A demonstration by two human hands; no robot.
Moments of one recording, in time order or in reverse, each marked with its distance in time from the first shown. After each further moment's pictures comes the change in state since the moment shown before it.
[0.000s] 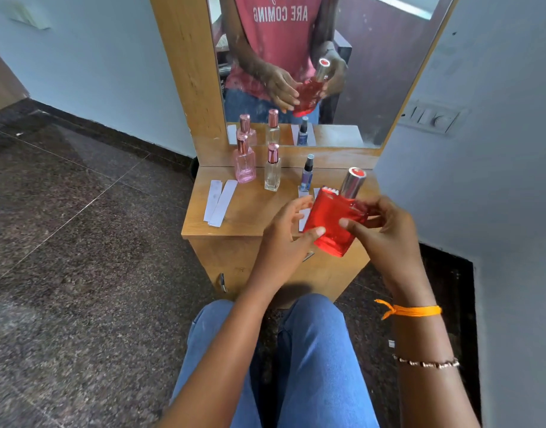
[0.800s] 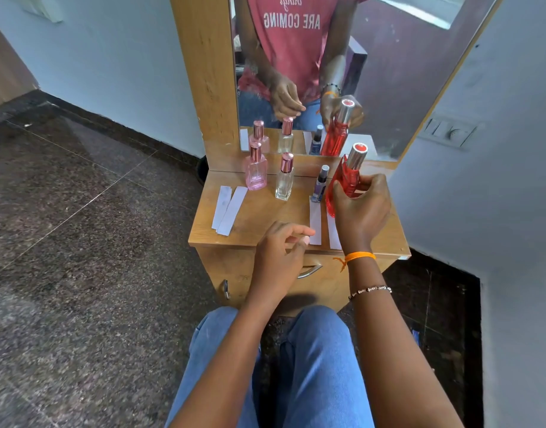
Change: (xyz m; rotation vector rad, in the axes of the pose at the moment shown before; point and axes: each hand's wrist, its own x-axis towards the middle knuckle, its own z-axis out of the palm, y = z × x) left_hand 0.002 -0.012 -0.013 0.106 0.146 -0.026; right_hand 0.073 0.008 0.077 -0.246 0.514 -0.048
